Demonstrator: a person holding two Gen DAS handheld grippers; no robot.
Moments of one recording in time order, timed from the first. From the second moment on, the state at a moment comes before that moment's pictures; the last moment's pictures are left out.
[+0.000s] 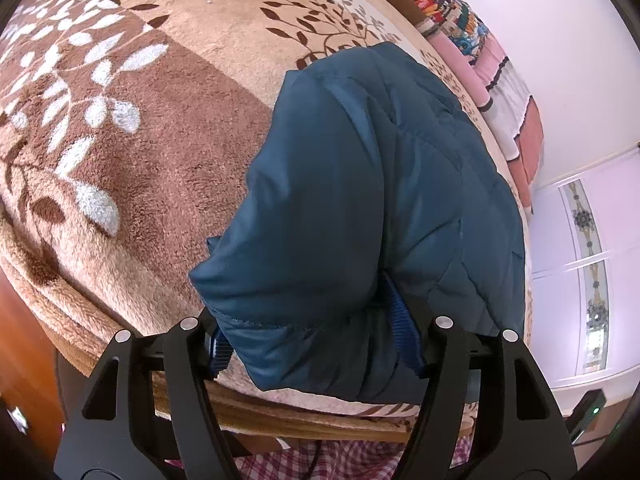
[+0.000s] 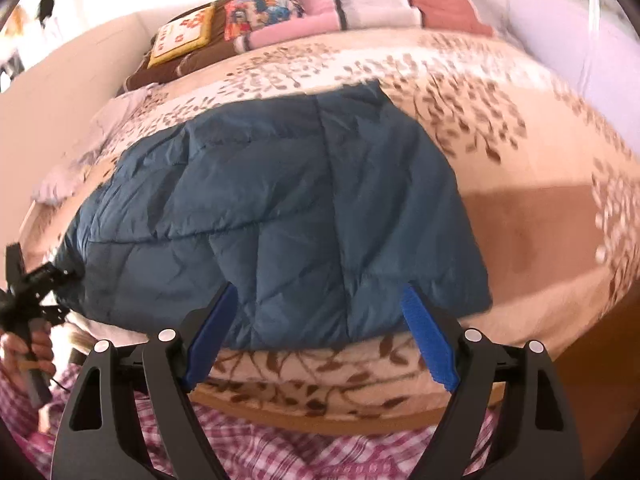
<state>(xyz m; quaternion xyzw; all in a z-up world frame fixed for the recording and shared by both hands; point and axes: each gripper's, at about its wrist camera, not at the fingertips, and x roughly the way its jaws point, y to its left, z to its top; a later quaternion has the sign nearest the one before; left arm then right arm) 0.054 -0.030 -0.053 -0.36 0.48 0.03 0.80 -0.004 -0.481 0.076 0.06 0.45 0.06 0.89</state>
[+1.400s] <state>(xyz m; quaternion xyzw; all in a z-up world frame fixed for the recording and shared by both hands) 0.051 -0.031 -0.029 -0.34 0.44 -0.02 0.83 0.275 -0.348 0.015 0.07 0.56 0.13 0.82</state>
